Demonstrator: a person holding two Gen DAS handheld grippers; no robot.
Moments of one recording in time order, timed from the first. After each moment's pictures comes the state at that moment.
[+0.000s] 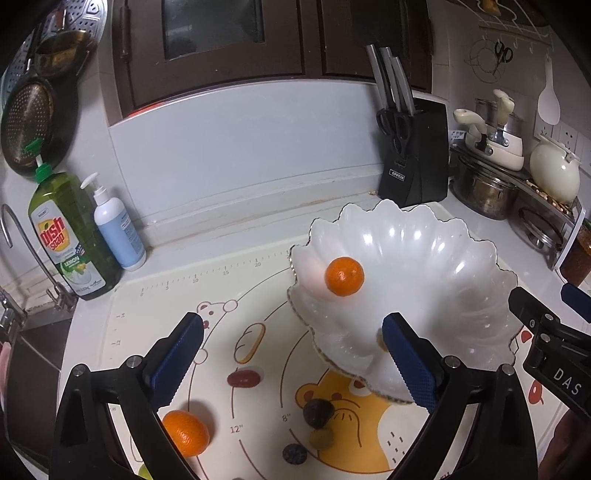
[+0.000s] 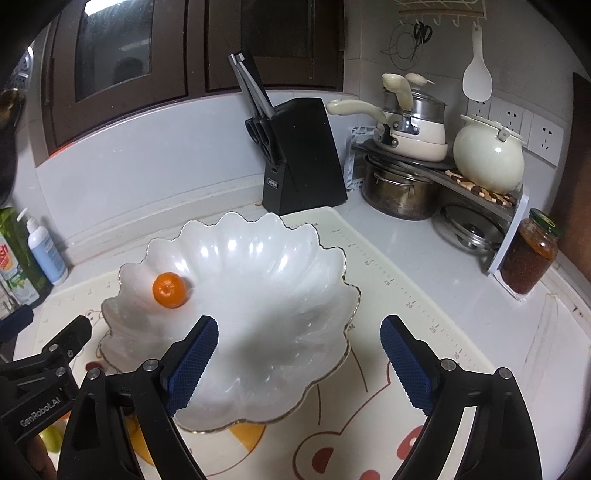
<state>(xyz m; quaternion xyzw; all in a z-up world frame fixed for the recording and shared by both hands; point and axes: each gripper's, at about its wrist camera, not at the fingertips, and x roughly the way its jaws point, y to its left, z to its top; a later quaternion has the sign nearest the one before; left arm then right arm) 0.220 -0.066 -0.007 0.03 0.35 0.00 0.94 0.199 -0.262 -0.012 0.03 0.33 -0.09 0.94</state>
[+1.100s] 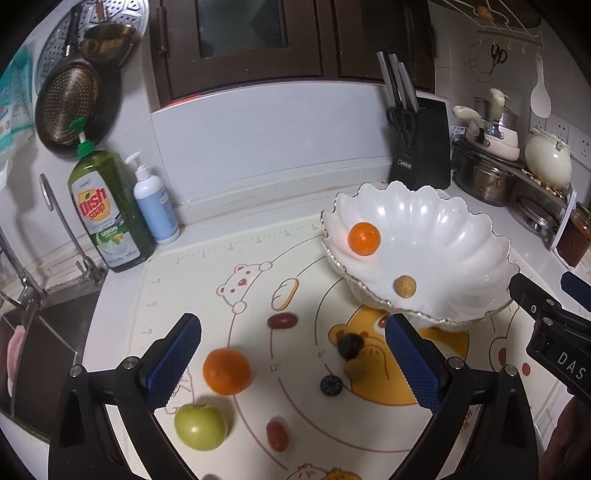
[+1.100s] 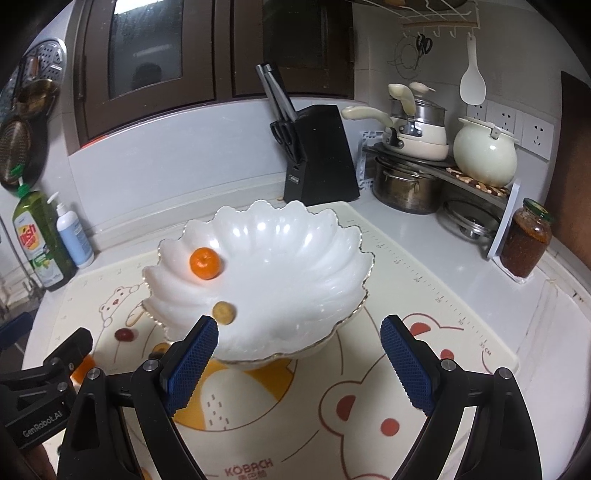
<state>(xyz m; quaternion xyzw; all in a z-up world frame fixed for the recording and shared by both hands) 0.149 -0.036 -0.011 0.03 0.34 0.01 0.94 0.140 -0.232 -0.016 0.03 0.31 -0.06 0.95</state>
